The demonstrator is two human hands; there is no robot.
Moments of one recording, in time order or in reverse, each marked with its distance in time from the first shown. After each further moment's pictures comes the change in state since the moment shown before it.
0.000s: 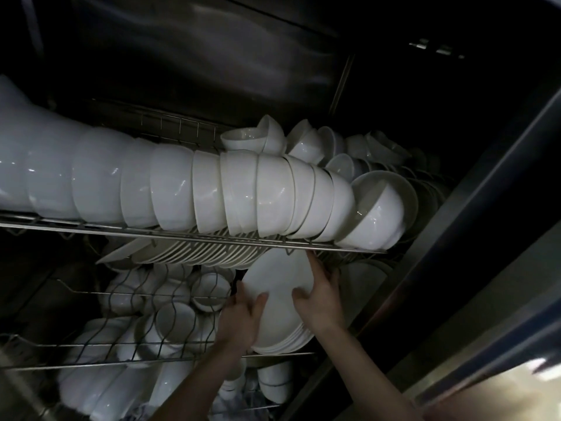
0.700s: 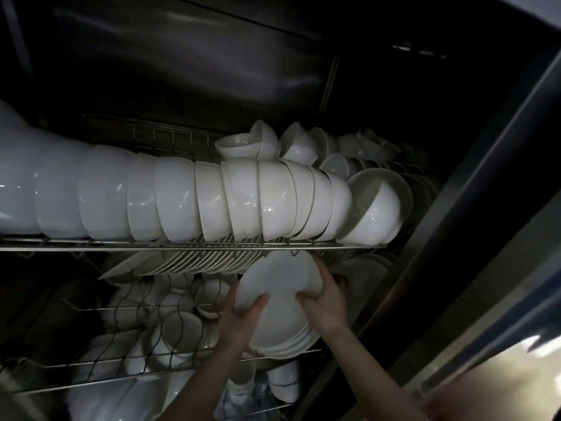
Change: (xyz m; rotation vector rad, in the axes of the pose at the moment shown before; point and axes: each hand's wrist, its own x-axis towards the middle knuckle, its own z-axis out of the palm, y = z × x) left_hand -0.002 -0.003 -0.016 -0.549 0.062 -0.101; right_hand -0.009 0.001 0.003 0.222 0.028 0.106
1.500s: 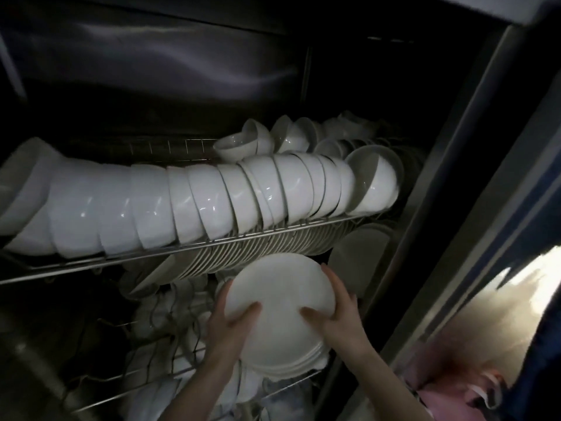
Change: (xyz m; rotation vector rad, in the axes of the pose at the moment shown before) left_hand -0.040 0.026 -0.109 -0.008 -0.107 0.021; right_hand -0.104 -0.009 0.025 0.214 0.047 0.026
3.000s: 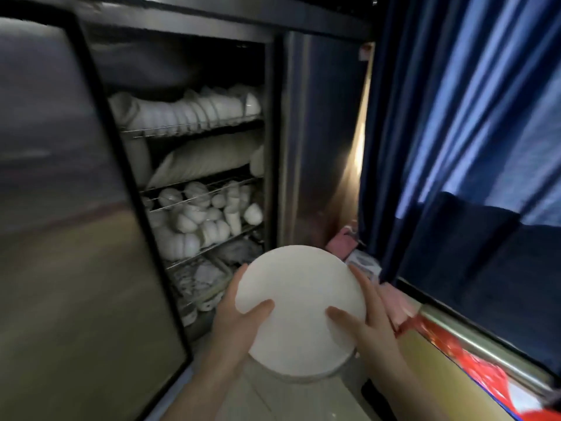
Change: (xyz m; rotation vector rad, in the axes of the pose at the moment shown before) left_hand -0.616 -0.006 -0.285 0.023 -0.523 0.036; right_hand -0.755 -0.076 -0.034 0.244 0.457 0.130
